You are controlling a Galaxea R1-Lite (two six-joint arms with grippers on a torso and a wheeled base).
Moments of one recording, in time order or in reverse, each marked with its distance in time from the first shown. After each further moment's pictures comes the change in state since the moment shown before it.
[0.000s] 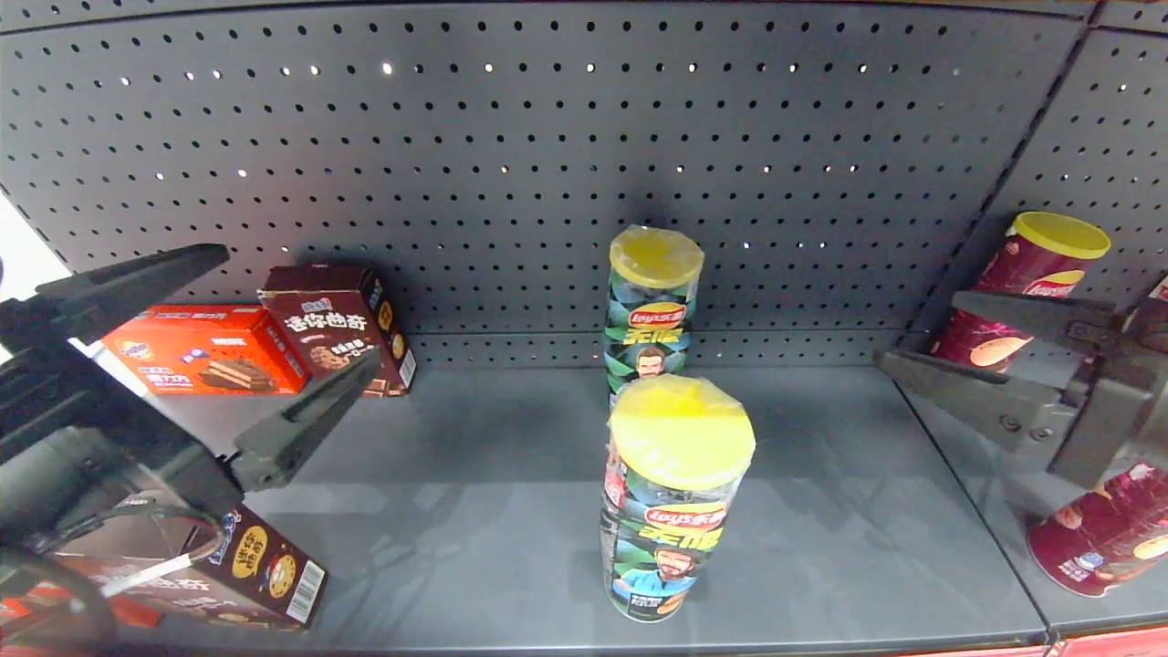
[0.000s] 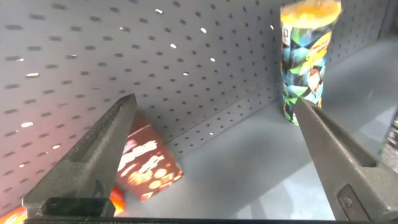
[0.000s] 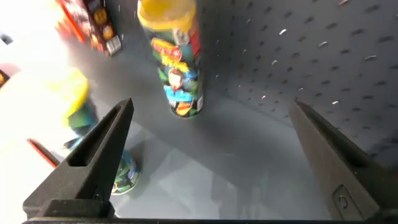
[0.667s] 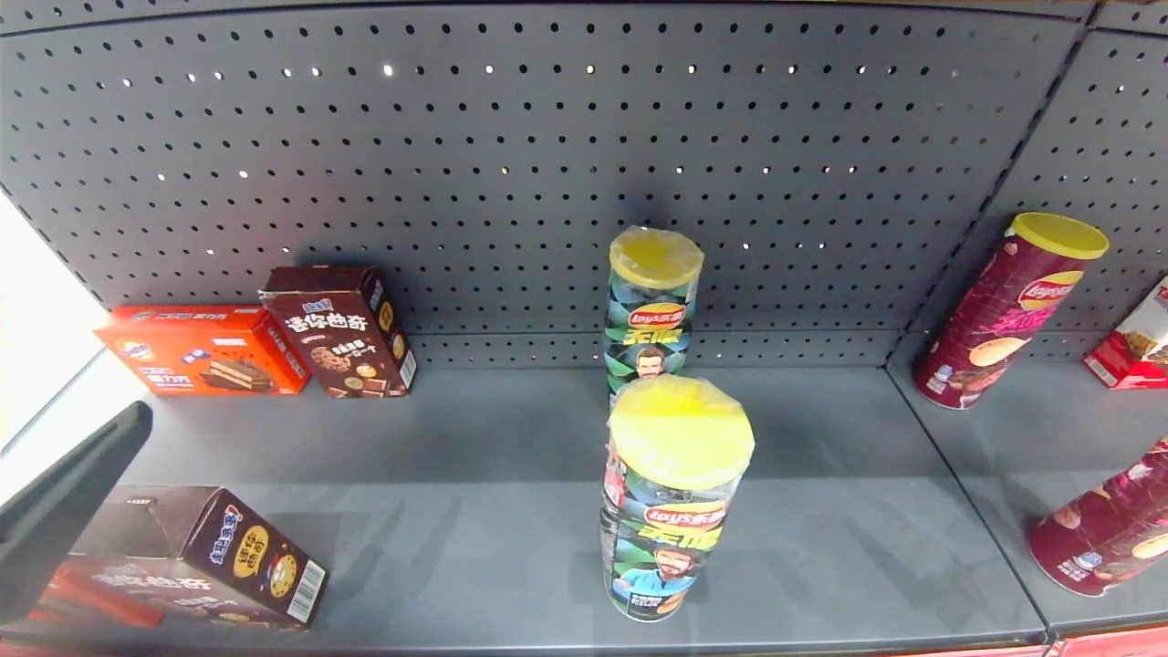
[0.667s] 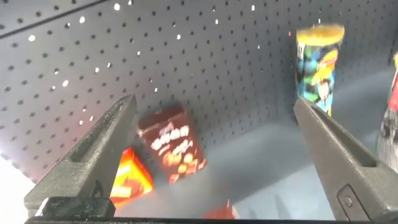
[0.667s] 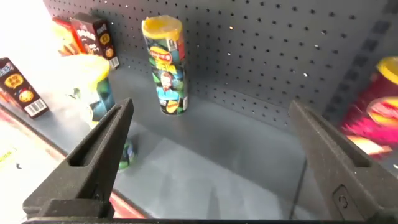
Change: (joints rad) left arm 0.000 -0.332 0.149 0.035 0.057 0.007; right arm -0.011 -0.415 0.227 0.022 -0.037 -0.039
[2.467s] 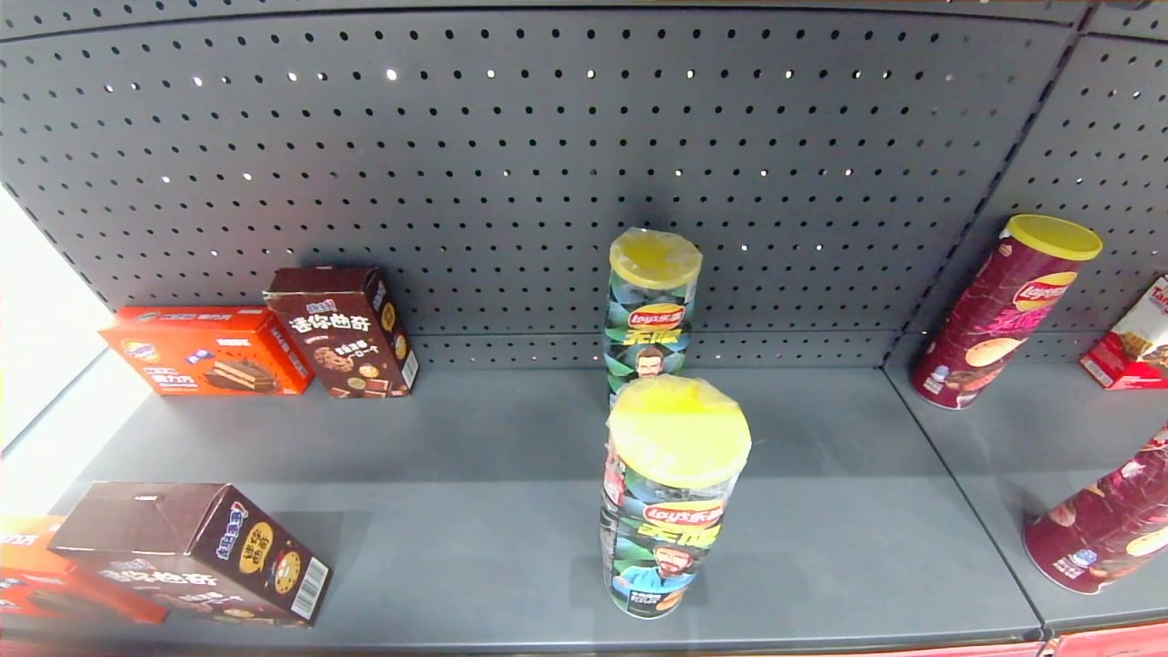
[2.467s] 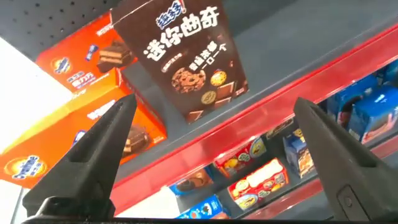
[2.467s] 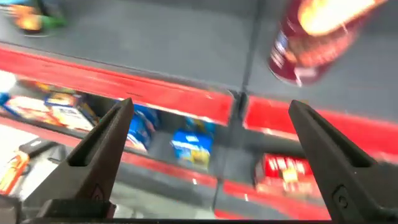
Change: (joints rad) left arm 0.109 -0.747 0.288 0.753 -0.008 0.041; right arm -0.287 -0.599 0.437 0.458 -0.025 0.095
